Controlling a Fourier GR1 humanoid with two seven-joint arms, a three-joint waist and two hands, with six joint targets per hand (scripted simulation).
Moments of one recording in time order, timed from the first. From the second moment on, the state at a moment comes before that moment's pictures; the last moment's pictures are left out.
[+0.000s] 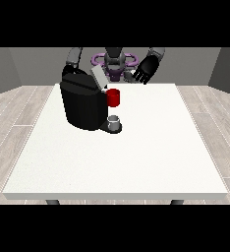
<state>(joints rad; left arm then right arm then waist) -0.83 0.33 -0.02 -0.80 -0.78 -0.37 -0.16 -0.24 -0.04 0.00 -1.19 0.17 -0.17 -0.05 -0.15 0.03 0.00</state>
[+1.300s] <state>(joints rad) -1.22 0.43 0.13 -0.71 -0.73 -0.44 -0.05 -0.44 -0.07 -0.04 -1.26 0.16 -0.18 0.01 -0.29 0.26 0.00</state>
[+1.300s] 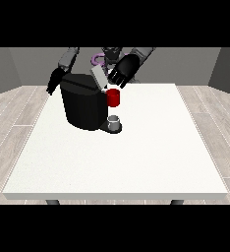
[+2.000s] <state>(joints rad) -1.25 0.42 0.13 -0.67 -0.74 -0.45 -0.07 -0.47 -0.10 -0.07 -1.24 0.15 -0.18 0.00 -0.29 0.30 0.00</state>
